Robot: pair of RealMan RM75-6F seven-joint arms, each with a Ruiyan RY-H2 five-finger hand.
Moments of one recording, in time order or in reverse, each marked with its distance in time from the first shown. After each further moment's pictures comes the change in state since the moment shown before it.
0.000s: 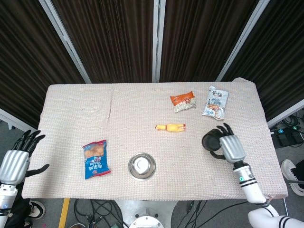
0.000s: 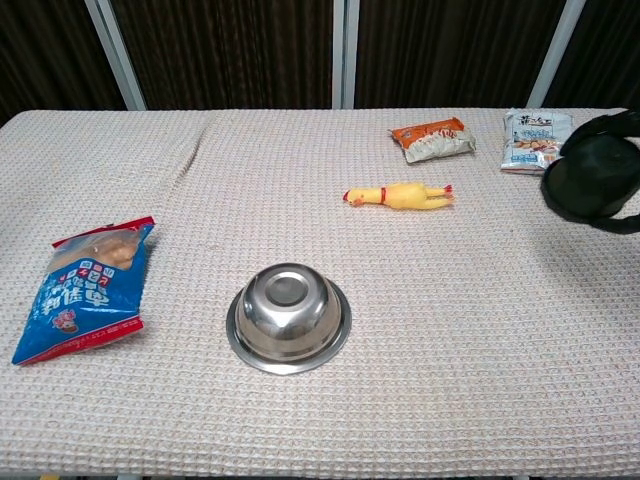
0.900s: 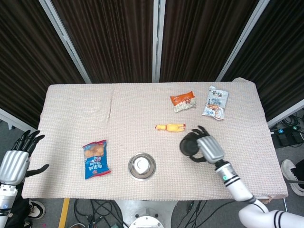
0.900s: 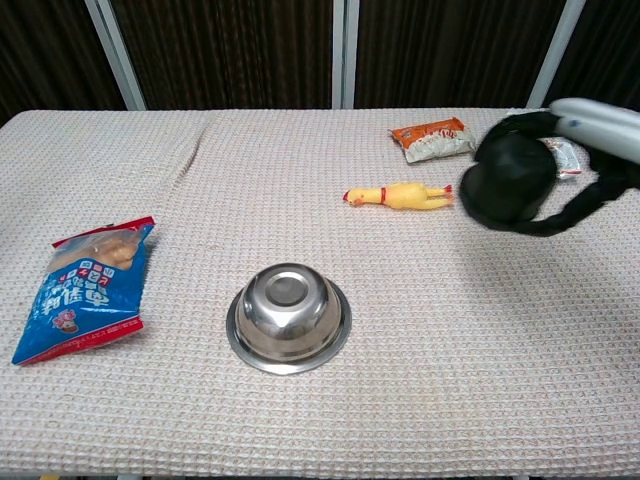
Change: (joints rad) left arm 0.002 0.002 -0.002 -0.007 -0.004 -0.001 0.011; right arm 0.099 0.018 0.031 -0.228 0.023 -0.128 -0.063
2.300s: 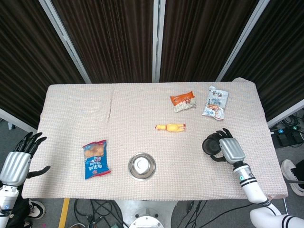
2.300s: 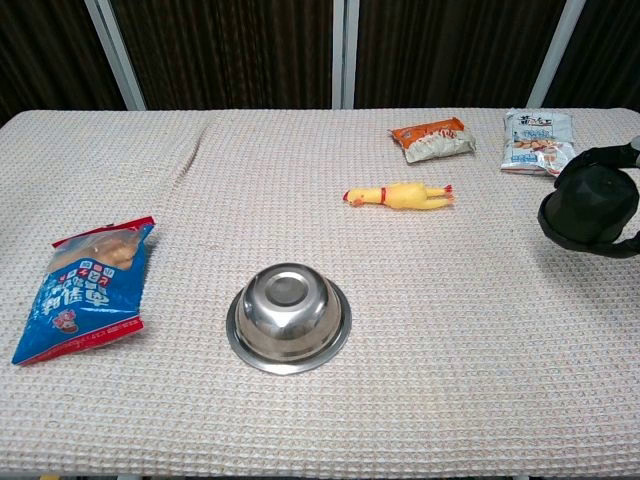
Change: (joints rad) left arm 0.002 -0.018 0.013 0.026 0.008 -0.009 -0.017; right arm -0.086 0.029 -0.055 0.207 0.082 0.026 0.089
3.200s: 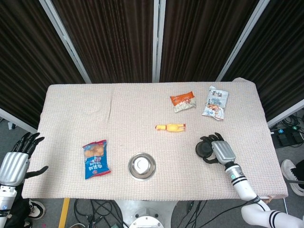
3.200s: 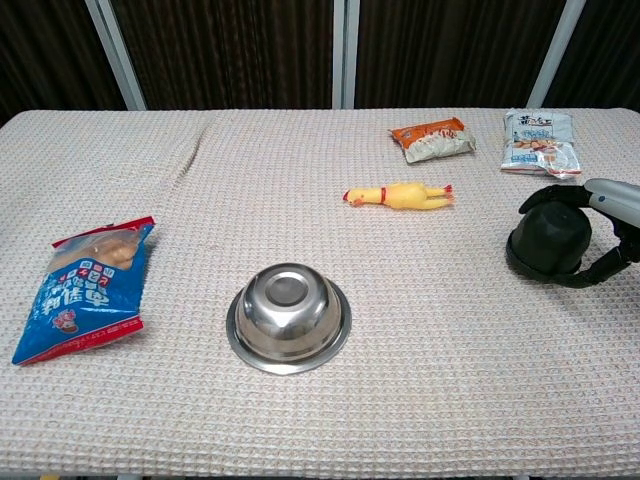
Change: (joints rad) left arm 0.005 0.000 -0.001 0.019 -0.007 0.000 -0.015; right arm 0.021 -0.121 -0.007 0.150 0.002 -0.073 0.074
